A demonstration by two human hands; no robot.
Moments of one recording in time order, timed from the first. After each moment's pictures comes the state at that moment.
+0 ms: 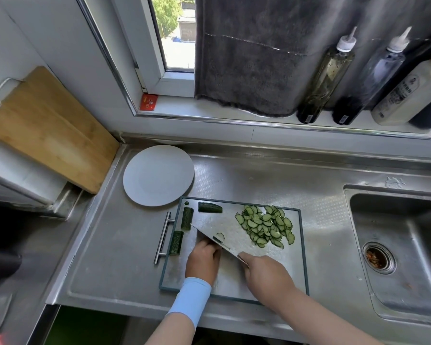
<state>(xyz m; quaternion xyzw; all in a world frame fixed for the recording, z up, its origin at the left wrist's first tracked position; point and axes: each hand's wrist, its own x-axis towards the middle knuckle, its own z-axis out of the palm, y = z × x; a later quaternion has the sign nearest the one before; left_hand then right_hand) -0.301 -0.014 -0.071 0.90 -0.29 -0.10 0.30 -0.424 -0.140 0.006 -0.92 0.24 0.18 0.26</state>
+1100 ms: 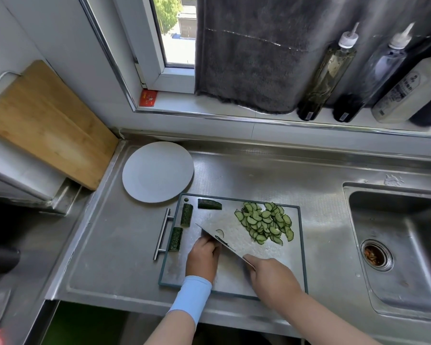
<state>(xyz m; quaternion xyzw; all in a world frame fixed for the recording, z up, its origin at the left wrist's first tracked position) -0.305 -0.012 -0.079 0.90 -0.29 -0.08 0.31 -0.439 -0.140 0.014 -0.91 0.25 0.18 0.27</state>
